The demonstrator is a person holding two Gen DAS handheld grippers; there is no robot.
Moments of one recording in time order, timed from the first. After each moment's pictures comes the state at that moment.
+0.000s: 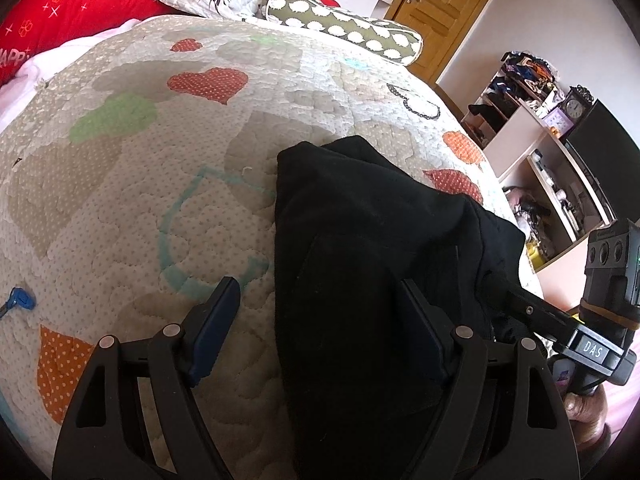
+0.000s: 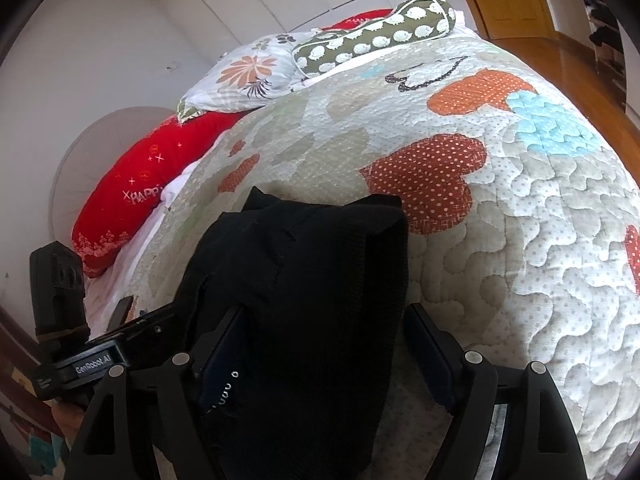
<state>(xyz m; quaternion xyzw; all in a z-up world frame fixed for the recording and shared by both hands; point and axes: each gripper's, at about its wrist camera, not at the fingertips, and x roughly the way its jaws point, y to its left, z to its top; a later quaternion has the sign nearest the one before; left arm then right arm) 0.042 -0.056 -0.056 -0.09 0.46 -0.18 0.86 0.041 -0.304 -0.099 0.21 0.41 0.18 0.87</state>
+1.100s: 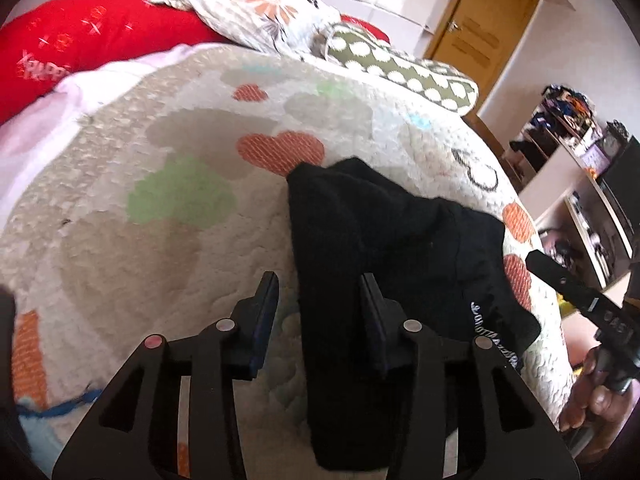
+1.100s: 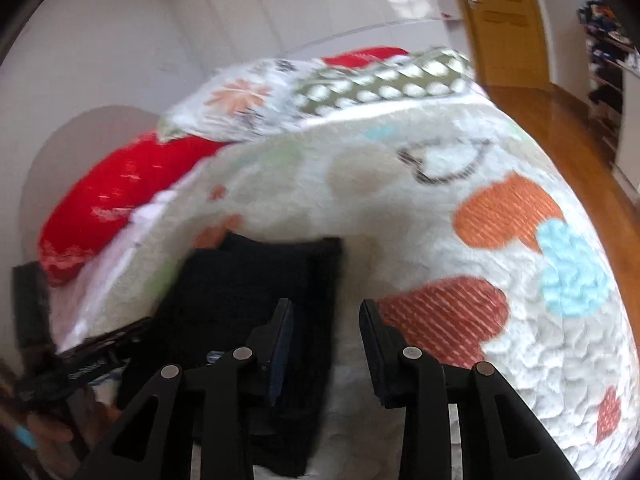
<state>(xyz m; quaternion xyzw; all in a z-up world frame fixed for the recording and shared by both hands) 0.098 -0.011 -0.026 -0.10 0.42 -0.09 0.90 0.112 -0.282 -0.039 0.13 0.36 0.15 0.91</state>
